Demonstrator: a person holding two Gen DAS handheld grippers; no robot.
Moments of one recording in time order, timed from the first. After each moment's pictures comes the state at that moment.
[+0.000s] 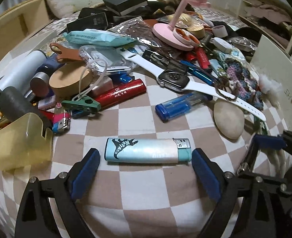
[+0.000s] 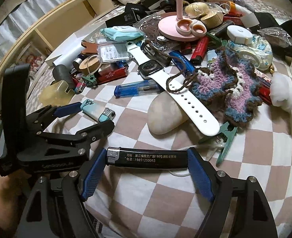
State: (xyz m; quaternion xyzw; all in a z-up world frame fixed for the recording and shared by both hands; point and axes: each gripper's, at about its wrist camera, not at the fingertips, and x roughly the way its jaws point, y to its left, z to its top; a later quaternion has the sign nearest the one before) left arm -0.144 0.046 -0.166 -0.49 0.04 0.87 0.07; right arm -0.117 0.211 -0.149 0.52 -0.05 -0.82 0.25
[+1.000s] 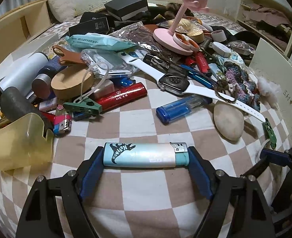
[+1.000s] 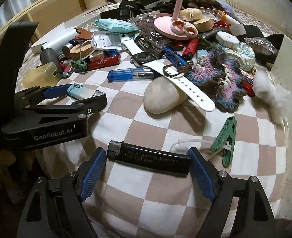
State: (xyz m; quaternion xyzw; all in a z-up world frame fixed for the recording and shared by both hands) left arm -0.138 0.043 -0.165 -0.47 0.03 0.88 0.07; right arm -0.087 0.194 -0.155 0.50 0.02 -0.85 0.16
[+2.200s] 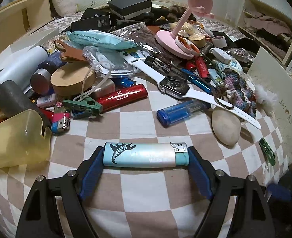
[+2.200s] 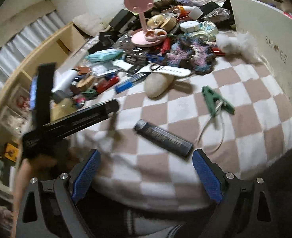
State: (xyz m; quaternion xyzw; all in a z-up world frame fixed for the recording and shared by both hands) left arm -0.137 0.035 -0.164 -0.47 0.00 0.88 0.08; right arm -0.036 0.217 -0.144 0.46 -0.17 -0.86 0.12
